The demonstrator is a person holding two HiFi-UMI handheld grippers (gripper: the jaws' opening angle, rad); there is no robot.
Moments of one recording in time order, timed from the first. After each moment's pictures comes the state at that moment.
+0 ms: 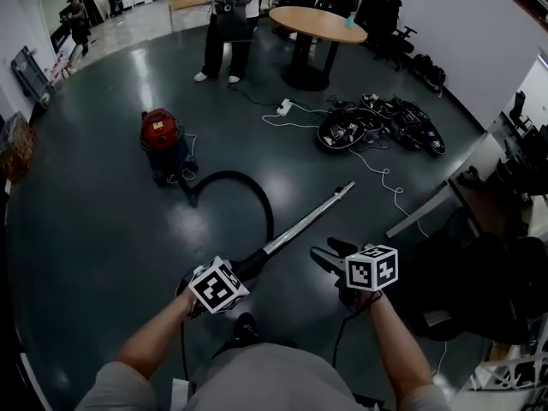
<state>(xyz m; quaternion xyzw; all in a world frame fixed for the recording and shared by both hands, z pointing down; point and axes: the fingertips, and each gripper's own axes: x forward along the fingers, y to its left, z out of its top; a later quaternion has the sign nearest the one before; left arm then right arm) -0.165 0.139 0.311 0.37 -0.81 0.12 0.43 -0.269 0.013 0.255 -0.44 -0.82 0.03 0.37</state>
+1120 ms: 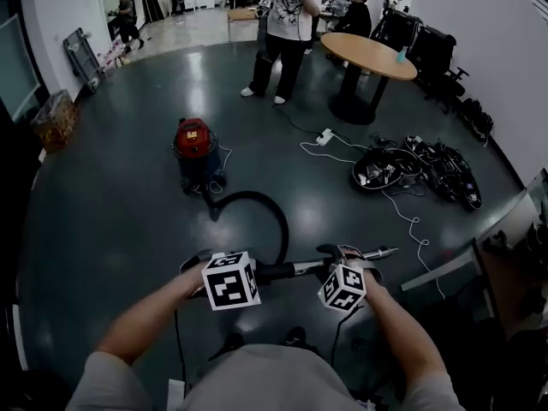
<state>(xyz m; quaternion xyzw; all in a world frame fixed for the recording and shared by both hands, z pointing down) -0.277 0.084 0.246 0.41 -0.77 0.25 0.43 -0.396 0.035 0.317 -0.57 -0.61 -0.53 0.13</state>
